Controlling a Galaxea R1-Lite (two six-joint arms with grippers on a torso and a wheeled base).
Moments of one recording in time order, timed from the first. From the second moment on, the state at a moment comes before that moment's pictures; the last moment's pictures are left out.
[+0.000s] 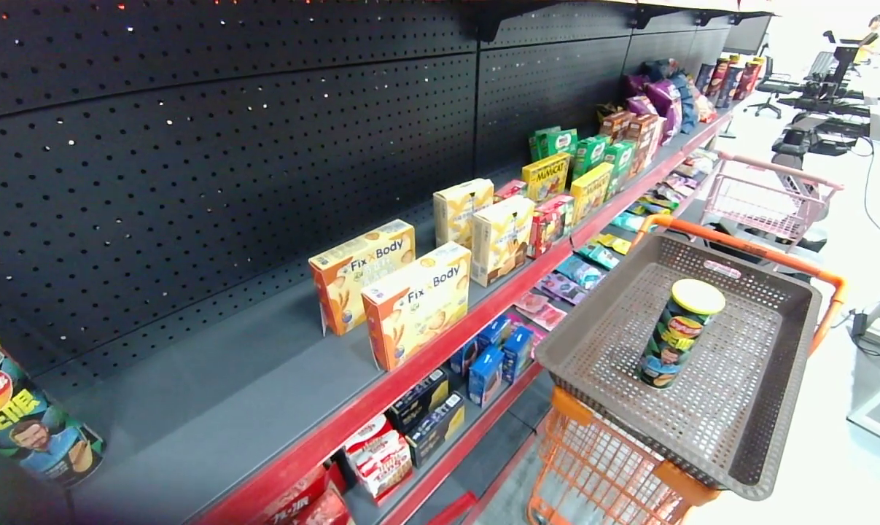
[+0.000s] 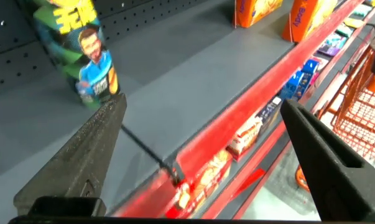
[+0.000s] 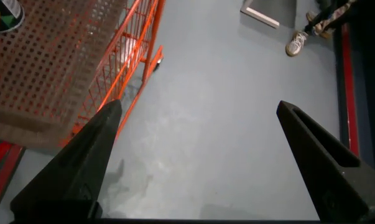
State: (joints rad) left arm 0.00 0.00 0.00 0.00 0.00 0.01; right arm -0.35 1.06 -0.09 -0.55 -0.28 -0.08
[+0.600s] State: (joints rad) left arm 0.00 0.00 0.00 0.00 0.00 0.00; right arm -0.35 1.06 -0.09 -0.55 -0.28 -0.08
